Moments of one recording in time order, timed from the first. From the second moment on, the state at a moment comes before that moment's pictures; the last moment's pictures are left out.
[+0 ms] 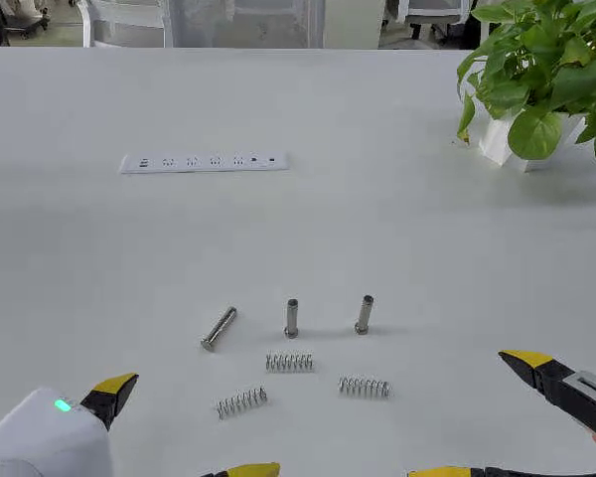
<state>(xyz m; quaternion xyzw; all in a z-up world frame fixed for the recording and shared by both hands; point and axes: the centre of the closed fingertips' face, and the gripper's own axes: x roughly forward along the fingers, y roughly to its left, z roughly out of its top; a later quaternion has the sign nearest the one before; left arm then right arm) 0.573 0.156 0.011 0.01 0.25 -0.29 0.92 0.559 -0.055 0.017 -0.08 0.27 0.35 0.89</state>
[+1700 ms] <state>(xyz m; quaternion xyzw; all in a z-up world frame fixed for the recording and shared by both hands) 0.683 0.159 0.003 0.12 0.35 -0.37 0.85 0.550 -0.050 0.012 -0.08 0.28 0.38 0.88</state>
